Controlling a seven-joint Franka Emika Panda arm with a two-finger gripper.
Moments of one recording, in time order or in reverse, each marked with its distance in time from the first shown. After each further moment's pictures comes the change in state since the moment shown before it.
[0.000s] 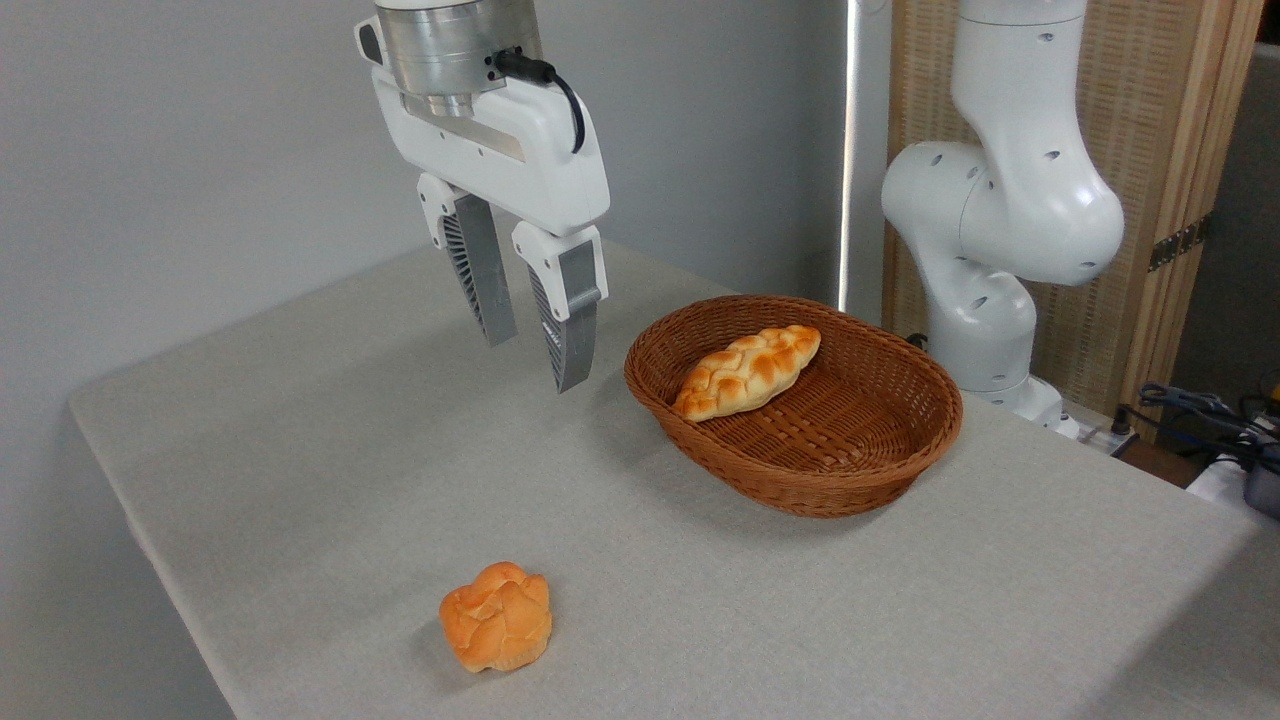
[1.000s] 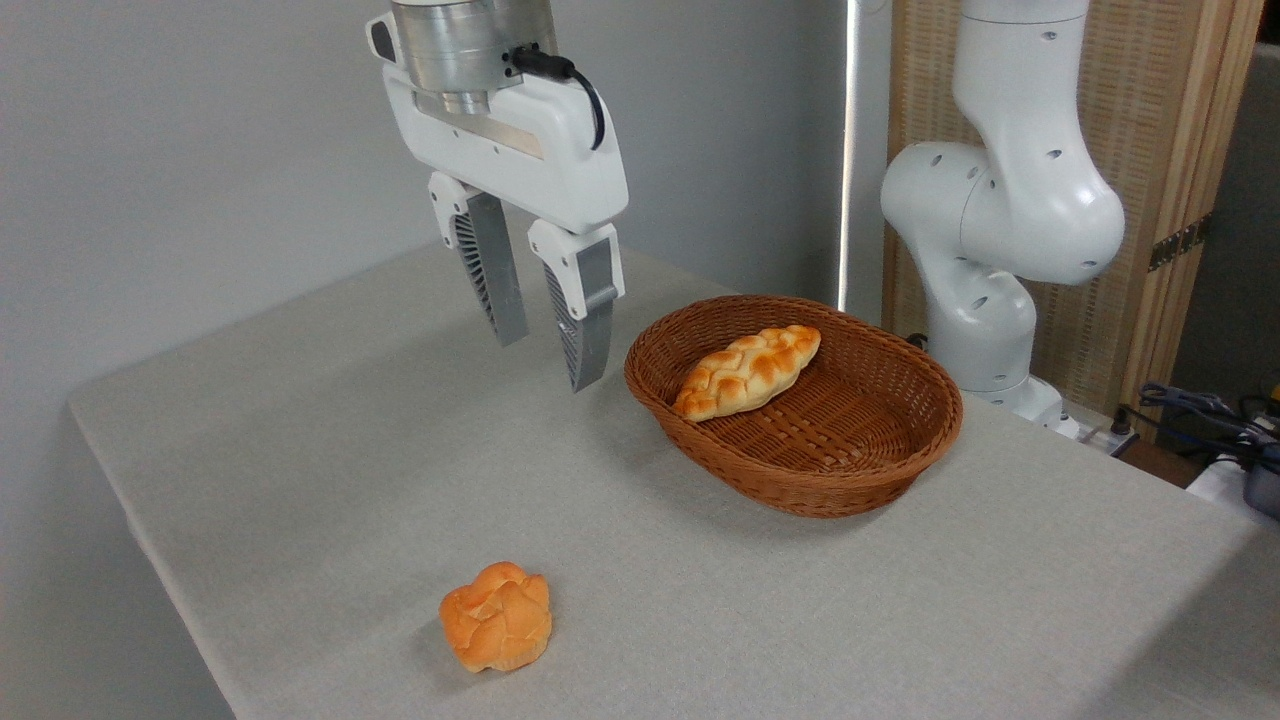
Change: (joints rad) arm 0.016 -0.026 -0.002 -0.031 0.000 -0.002 0.000
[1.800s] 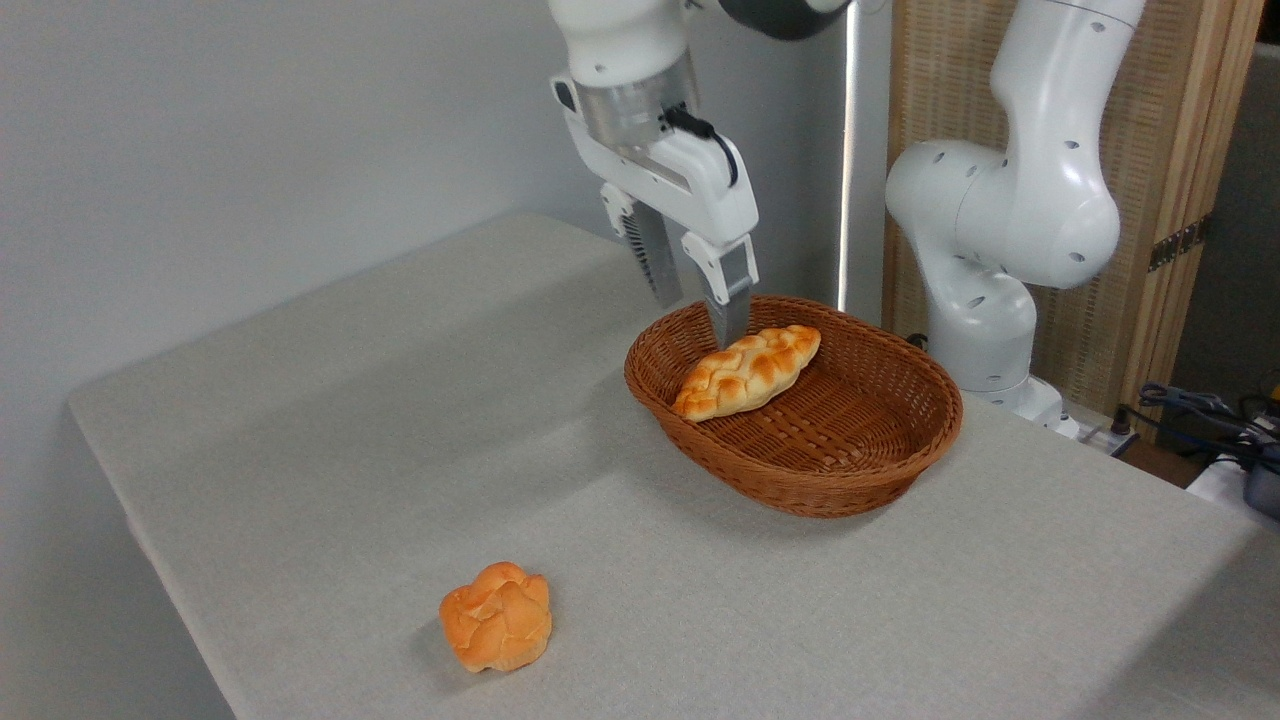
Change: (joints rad) arm -0.128 -0.423 -0.014 -0.615 -0.053 -0.001 0.014
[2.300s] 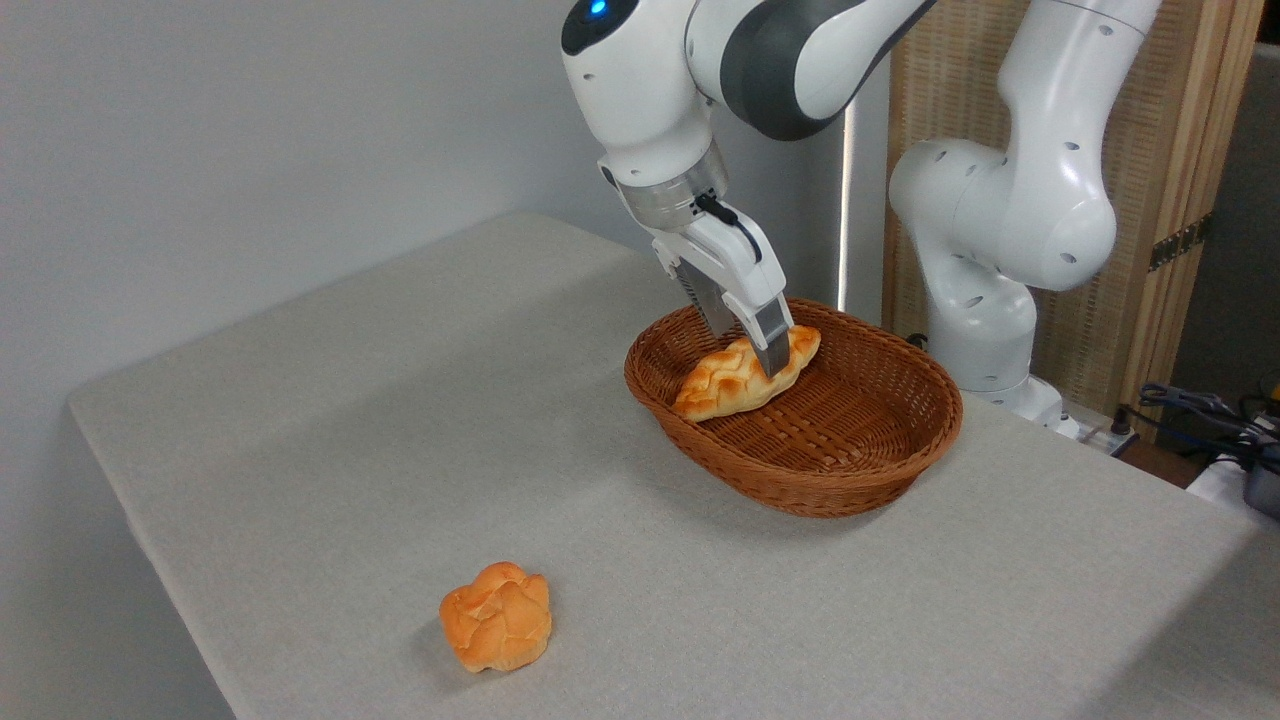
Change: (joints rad) arm -0.059 -0.028 0.000 -0.197 -0.022 0.040 0.004
